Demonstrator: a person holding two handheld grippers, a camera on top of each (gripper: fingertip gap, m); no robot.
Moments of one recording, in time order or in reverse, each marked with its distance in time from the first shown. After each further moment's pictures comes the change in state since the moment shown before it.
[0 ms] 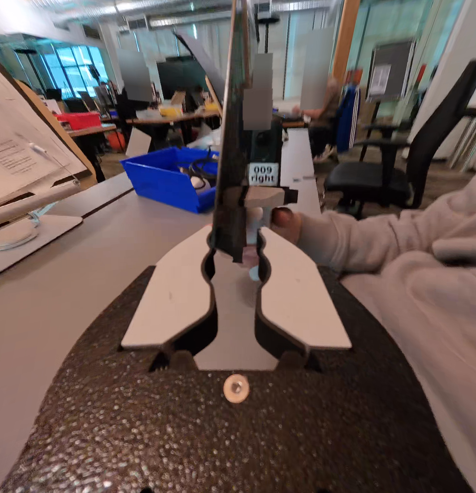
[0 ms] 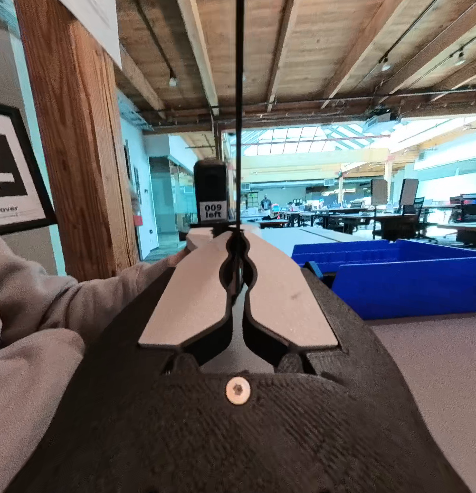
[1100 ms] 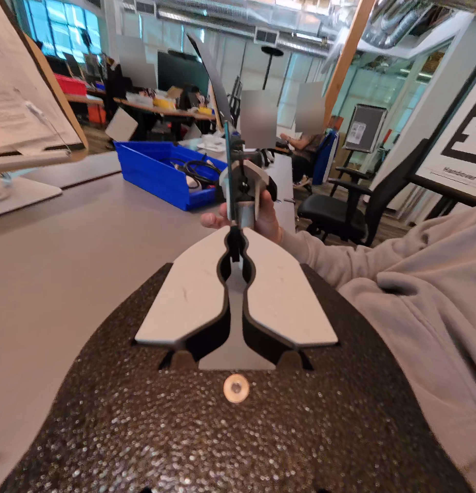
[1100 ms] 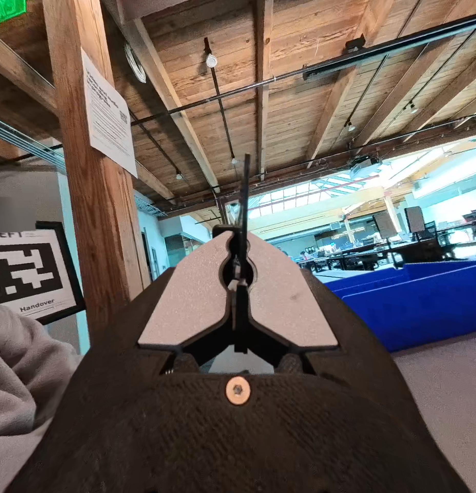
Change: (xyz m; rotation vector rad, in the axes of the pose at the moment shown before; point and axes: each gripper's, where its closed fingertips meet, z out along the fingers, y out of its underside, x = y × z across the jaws) left arm -0.015 -0.016 -0.033 0.038 0.020 -0.227; right arm 0.017 -0.043 -0.026 0.283 0.028 0.195
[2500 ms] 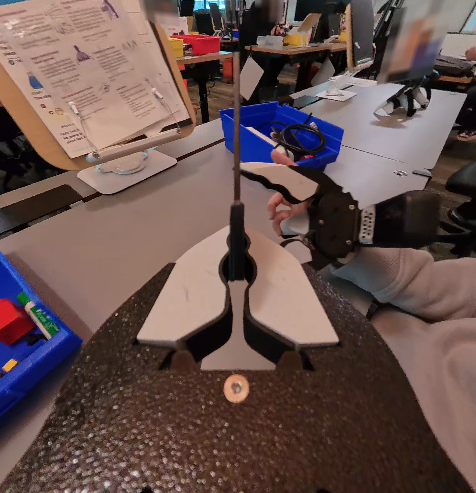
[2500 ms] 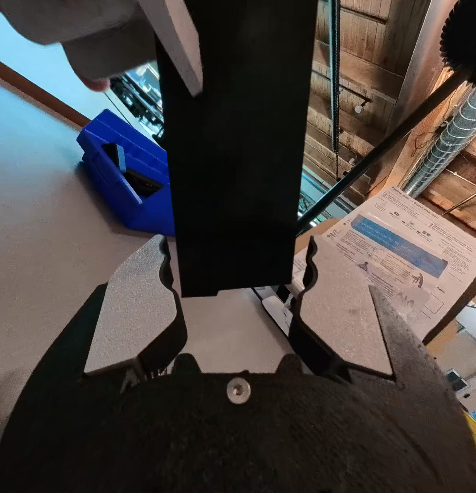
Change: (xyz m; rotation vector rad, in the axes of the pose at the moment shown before) left arm -0.006 -0.009 0.018 -0.205 -0.497 0.127; right arm 0.066 0.056 -0.006 -0.642 0.528 -1.307
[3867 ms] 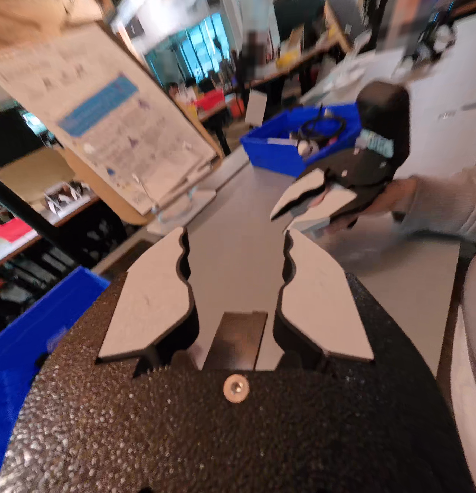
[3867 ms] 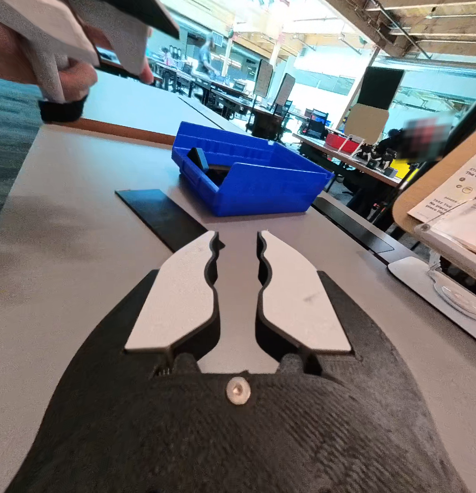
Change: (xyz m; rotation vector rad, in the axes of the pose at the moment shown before) left arm -0.040 0.004 -0.039 0.094 -0.059 0.378; right arm -0.027 0.024 -0.009 -0.108 -0.357 0.496
